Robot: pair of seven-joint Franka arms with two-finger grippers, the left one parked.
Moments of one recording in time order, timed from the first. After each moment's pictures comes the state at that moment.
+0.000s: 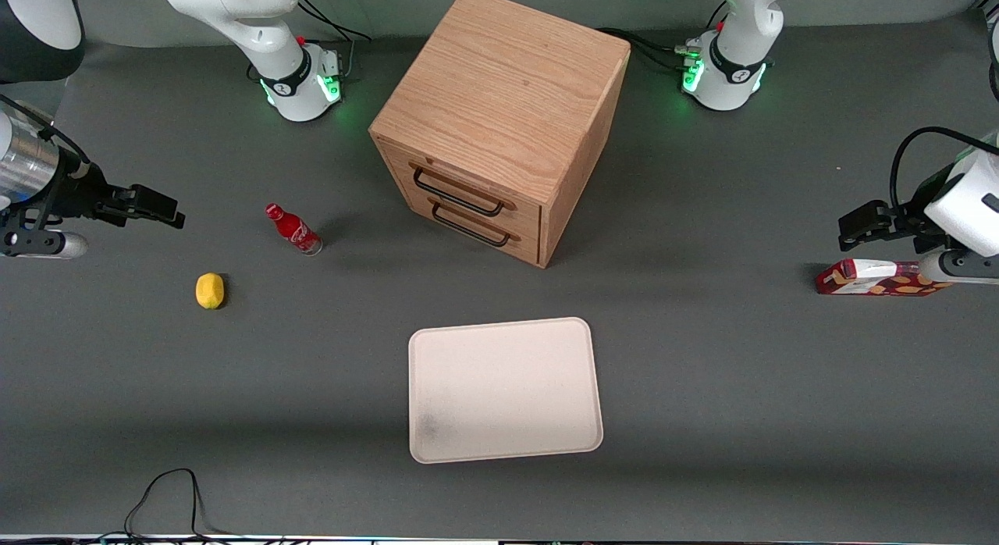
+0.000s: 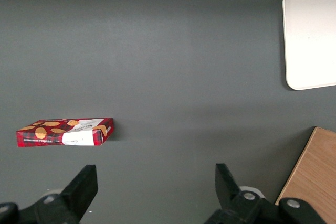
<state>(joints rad) -0.04 0.01 0.06 -1.65 0.06 1.55 0.11</state>
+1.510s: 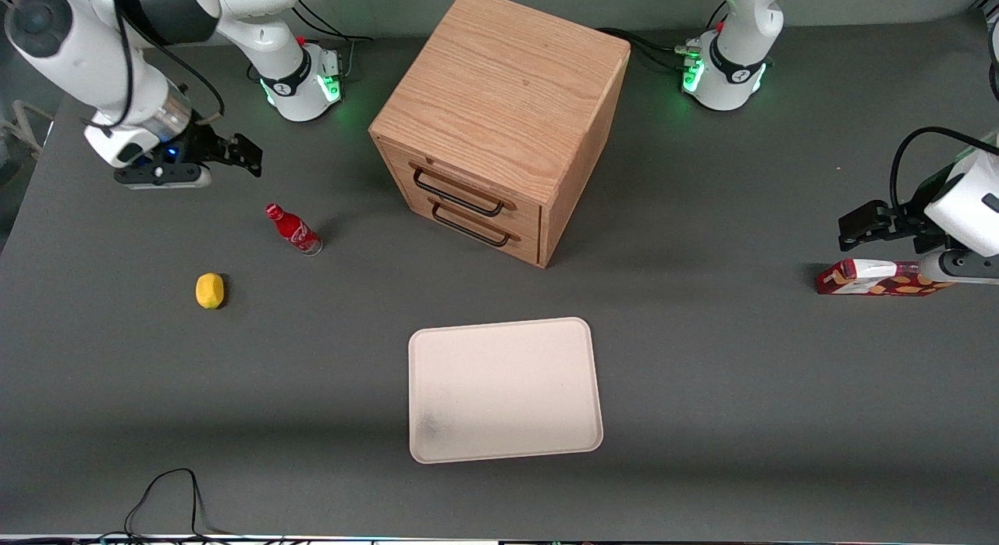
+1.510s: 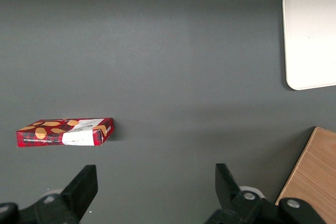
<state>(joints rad) 0.08 -0.39 0.06 -2.41 0.03 1.95 0.13</state>
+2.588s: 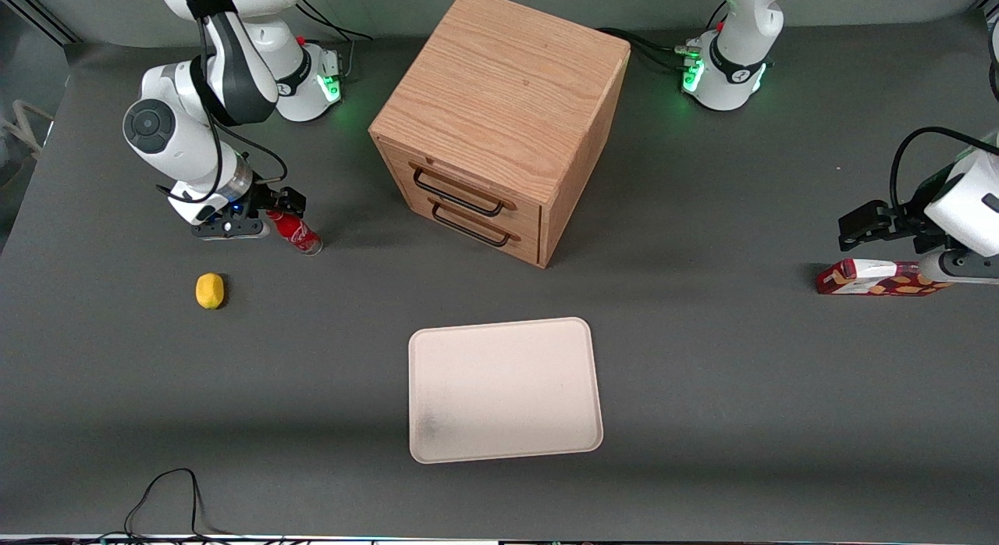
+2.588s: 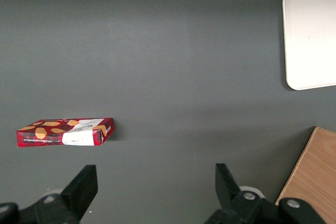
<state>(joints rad) 0.10 -0.17 0.06 -2.53 0.03 2.26 0.13</state>
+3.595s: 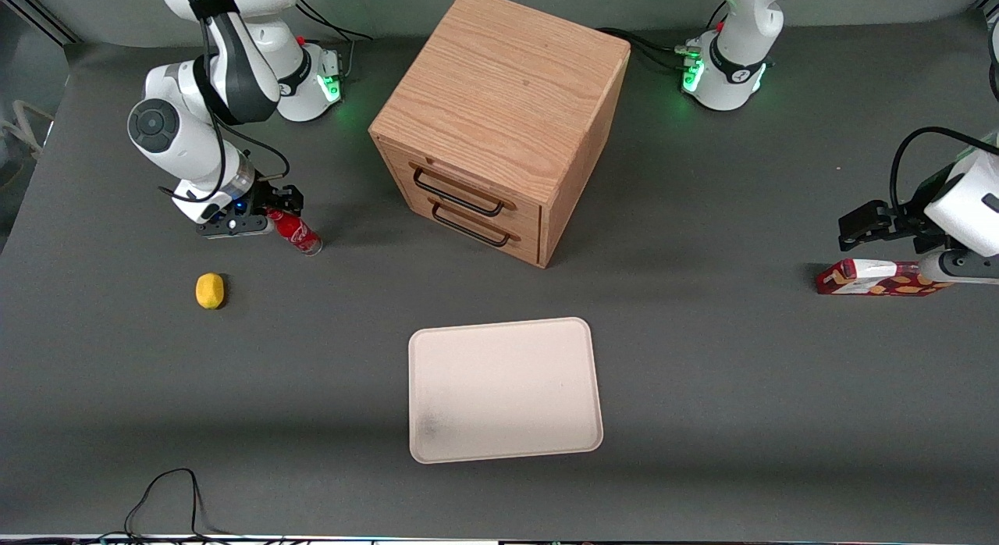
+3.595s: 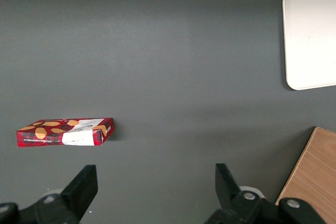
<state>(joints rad) 0.10 -0.17 0.06 -2.56 0.03 2.27 0.08</state>
